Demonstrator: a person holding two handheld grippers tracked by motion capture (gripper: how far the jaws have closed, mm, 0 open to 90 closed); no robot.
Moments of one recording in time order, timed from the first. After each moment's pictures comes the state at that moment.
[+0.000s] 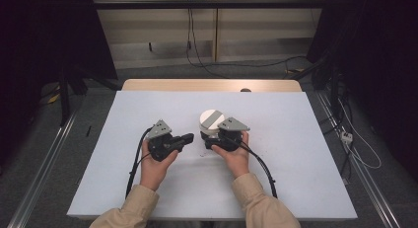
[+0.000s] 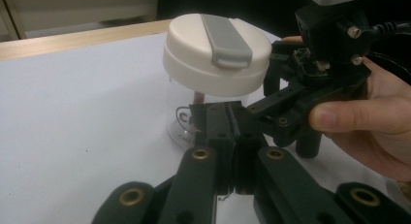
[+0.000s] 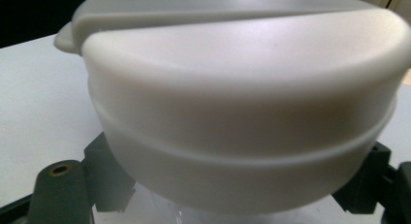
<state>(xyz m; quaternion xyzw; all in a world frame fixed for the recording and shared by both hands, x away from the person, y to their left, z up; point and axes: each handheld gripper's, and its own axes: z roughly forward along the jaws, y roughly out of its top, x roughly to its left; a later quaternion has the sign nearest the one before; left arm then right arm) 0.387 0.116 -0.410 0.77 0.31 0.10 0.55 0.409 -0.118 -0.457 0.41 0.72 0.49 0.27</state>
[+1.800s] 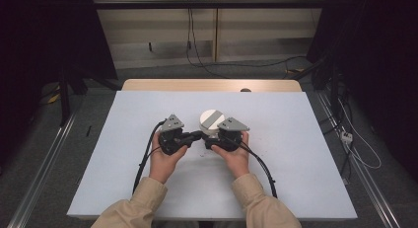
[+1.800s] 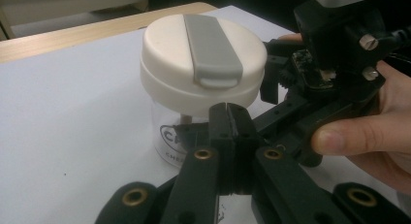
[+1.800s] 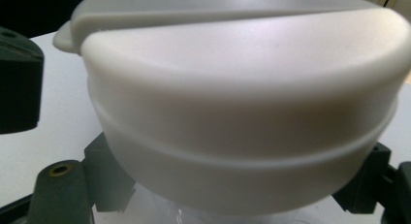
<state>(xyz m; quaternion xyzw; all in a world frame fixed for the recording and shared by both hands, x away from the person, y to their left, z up) 0.400 0.089 -0.405 0.79 0.29 0.09 0.52 0.409 -0.117 -0.456 0.41 0.72 0.49 0.27</state>
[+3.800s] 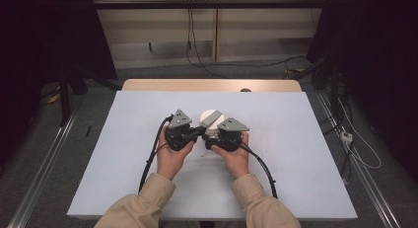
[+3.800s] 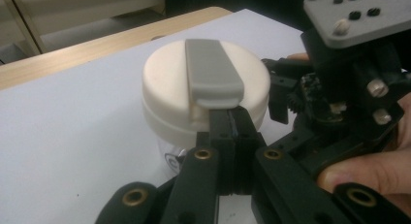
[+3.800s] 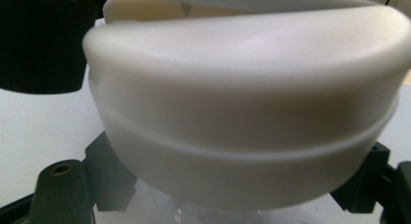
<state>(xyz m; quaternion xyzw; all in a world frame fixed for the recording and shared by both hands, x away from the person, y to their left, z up) 0.401 0.068 -0.388 0.80 0.30 0.13 0.51 0.409 -0.118 -0.458 0.41 0.72 0.49 0.27</state>
